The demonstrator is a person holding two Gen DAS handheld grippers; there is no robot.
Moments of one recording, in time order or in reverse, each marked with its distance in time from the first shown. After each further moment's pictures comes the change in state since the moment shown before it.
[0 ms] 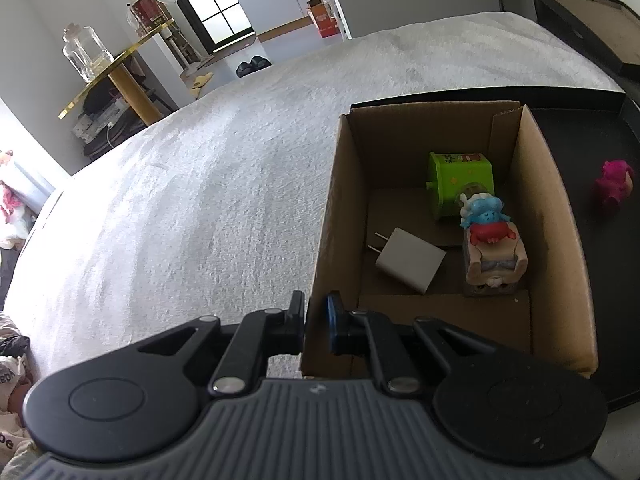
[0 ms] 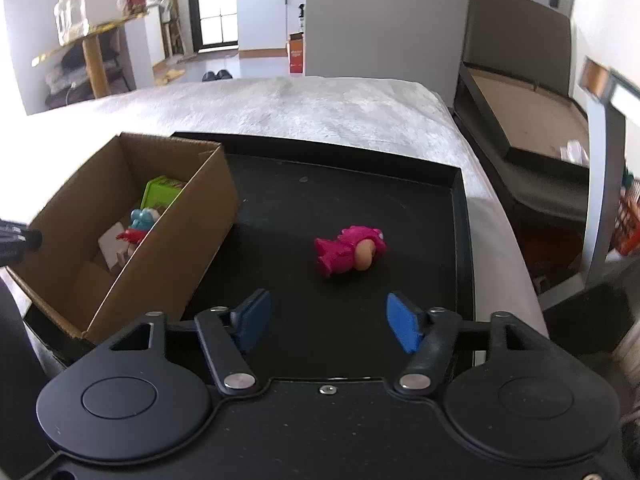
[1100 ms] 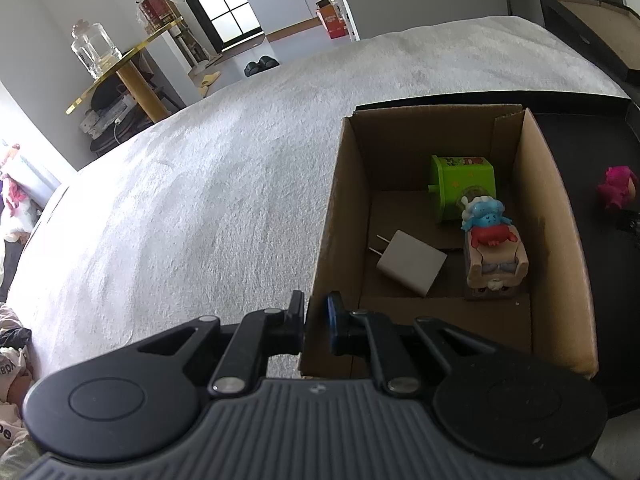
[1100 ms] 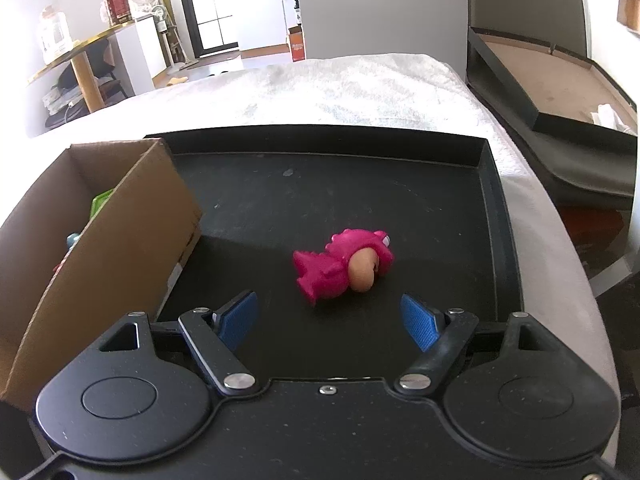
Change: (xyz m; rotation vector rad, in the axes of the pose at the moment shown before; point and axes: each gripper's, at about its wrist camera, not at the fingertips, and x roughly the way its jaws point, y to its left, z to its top) left arm -0.003 -0.003 -0.001 -0.025 -0.001 0.014; right arm 0.080 -0.024 0.009 0.065 0.021 0.071
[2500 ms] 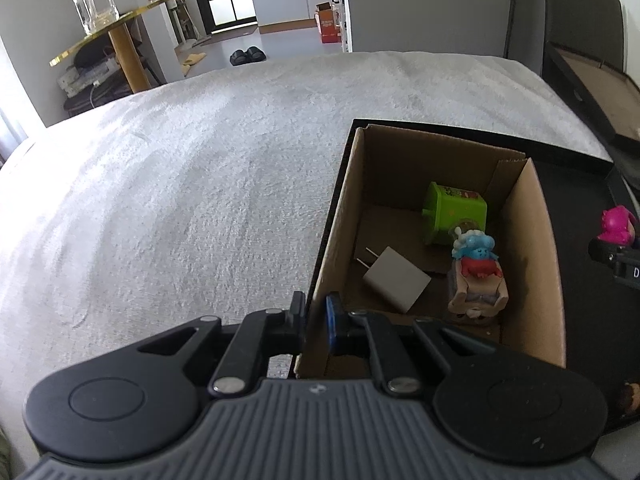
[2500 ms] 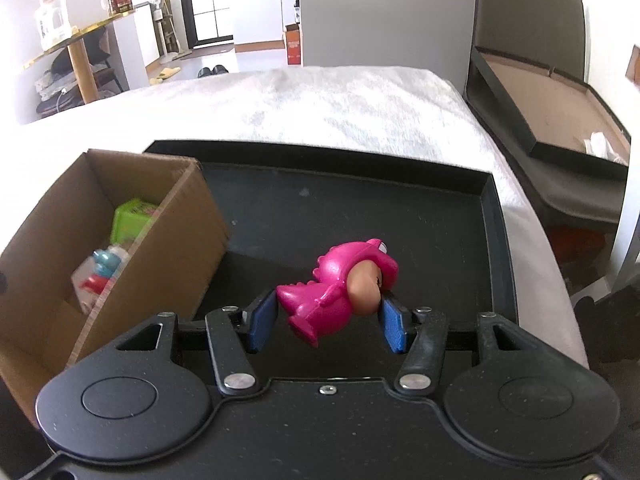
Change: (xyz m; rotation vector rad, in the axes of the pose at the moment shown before) left arm 0.008 0.038 0.002 -0.161 -0.008 -0.182; right arm -0.032 0.042 0.024 -0.049 0.006 -0.074
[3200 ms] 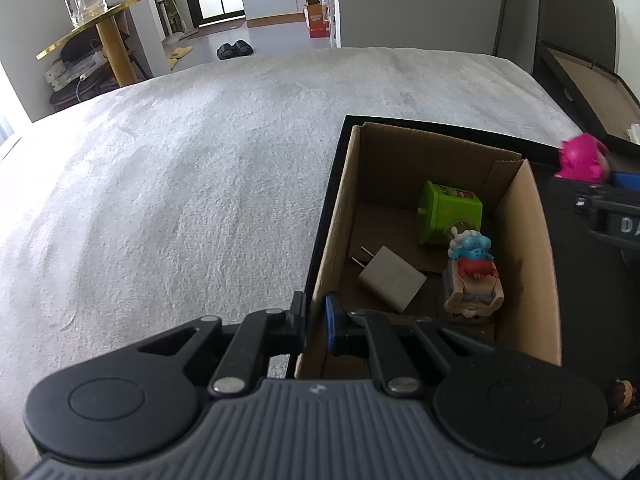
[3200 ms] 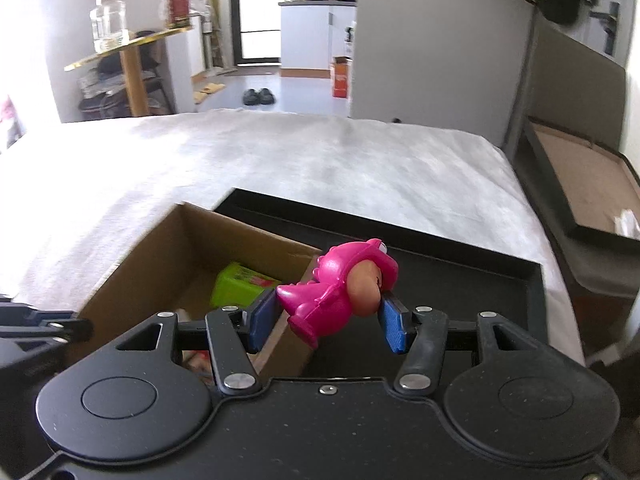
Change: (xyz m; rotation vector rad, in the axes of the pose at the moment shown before) left arm 0.005 0.009 0.004 0.002 0.019 -0.047; right arm -0.021 0.072 0.042 -0.137 -0.083 0.086
